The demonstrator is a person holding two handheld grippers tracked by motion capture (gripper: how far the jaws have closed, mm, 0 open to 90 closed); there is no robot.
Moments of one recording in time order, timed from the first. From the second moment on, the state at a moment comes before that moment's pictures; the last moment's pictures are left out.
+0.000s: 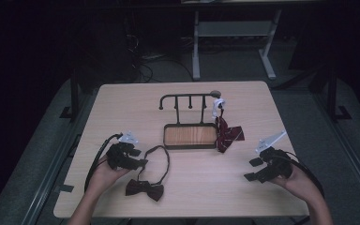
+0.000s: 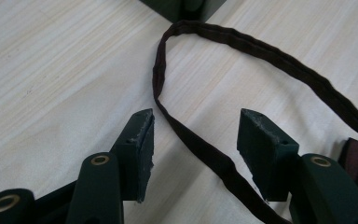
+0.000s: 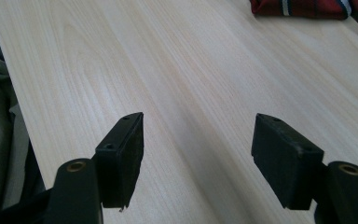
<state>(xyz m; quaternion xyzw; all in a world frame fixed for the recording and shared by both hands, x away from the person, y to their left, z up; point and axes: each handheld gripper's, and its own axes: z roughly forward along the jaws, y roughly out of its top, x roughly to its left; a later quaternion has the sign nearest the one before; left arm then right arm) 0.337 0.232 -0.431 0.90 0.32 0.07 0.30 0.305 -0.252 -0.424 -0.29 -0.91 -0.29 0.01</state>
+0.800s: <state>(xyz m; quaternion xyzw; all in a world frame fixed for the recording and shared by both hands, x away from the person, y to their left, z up) 0.362 0.219 -0.440 0.91 0.34 0.05 0.23 0.300 -0.254 -0.425 -0.29 -0.91 -0.30 -0.01</state>
